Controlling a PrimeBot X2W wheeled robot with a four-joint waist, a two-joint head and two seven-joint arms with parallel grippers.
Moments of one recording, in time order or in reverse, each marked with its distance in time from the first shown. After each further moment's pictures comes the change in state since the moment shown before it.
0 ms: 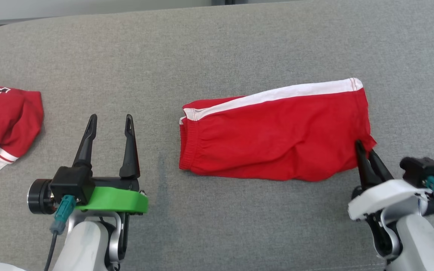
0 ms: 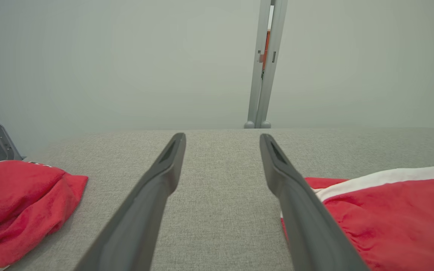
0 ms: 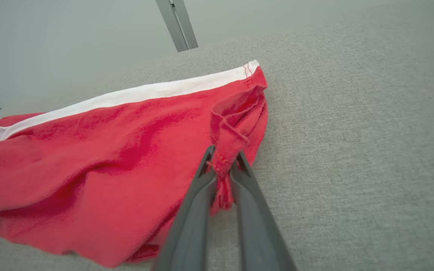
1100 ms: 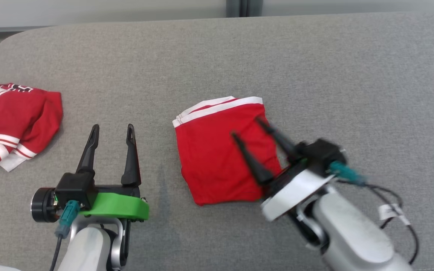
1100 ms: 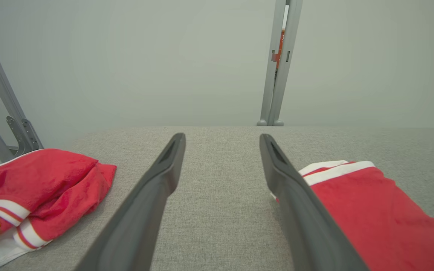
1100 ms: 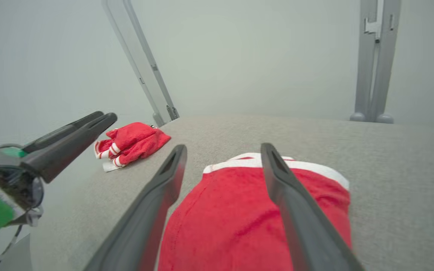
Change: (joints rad) left arm 0.019 0.007 -0.017 0.031 -0.010 0.020 -0.005; right arm -0.216 0.050 0.518 -0.062 0.037 0.000 -0.080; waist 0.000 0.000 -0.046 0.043
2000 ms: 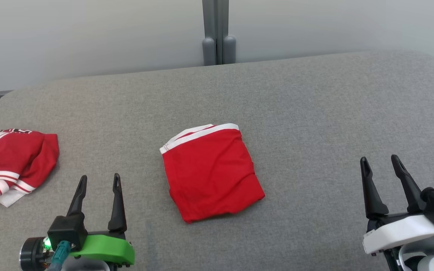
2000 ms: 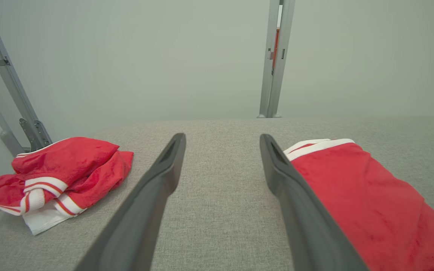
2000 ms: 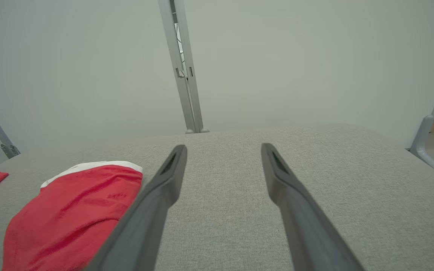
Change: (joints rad) left arm 0.183 0.063 0.019 -0.003 -0.025 0.028 0.002; right arm 0.481 0.016 -0.614 -0.361 -0.221 0.000 0.151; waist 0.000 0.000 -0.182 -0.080
